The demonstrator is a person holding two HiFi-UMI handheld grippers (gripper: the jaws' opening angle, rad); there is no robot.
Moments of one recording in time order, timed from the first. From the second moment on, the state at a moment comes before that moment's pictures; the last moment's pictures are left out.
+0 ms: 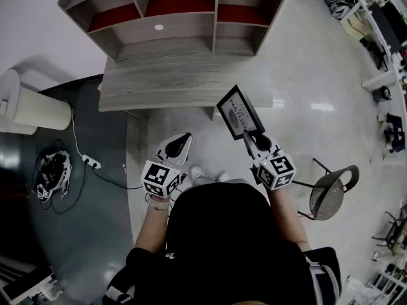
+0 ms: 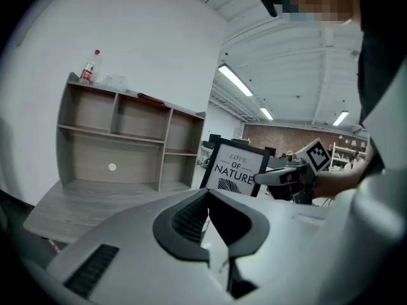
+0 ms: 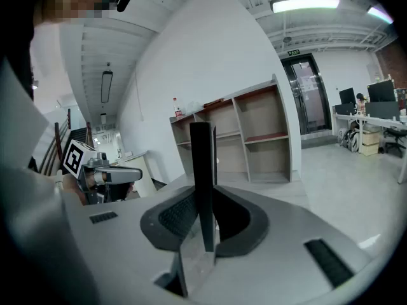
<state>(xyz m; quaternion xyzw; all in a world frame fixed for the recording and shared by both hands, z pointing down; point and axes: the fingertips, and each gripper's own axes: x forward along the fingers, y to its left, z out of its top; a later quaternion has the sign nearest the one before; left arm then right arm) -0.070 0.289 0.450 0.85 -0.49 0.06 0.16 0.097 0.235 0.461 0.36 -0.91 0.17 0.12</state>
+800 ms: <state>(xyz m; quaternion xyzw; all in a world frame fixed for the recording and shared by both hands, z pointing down) -0.136 0.299 0.467 0.85 -0.49 0.05 0.18 0.052 0.229 0.462 0.39 -0.90 0.17 0.11</state>
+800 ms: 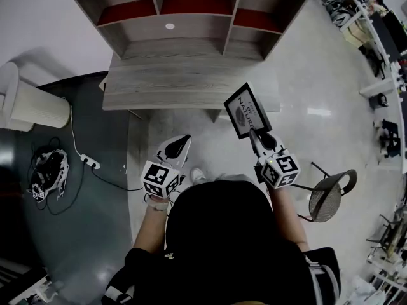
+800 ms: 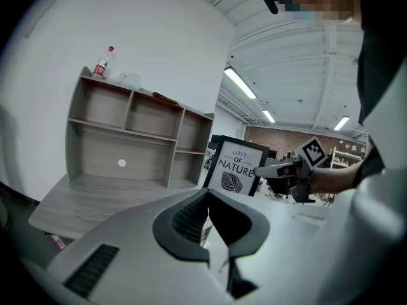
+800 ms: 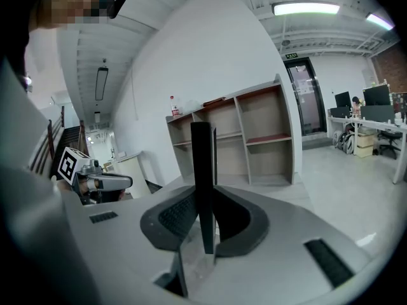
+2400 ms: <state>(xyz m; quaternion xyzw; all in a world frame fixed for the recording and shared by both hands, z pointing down) -0.034 0.001 0.485 0.83 -0.52 0.08 0.21 0.137 -0.080 0.520 0.36 -0.90 0.22 0.14</state>
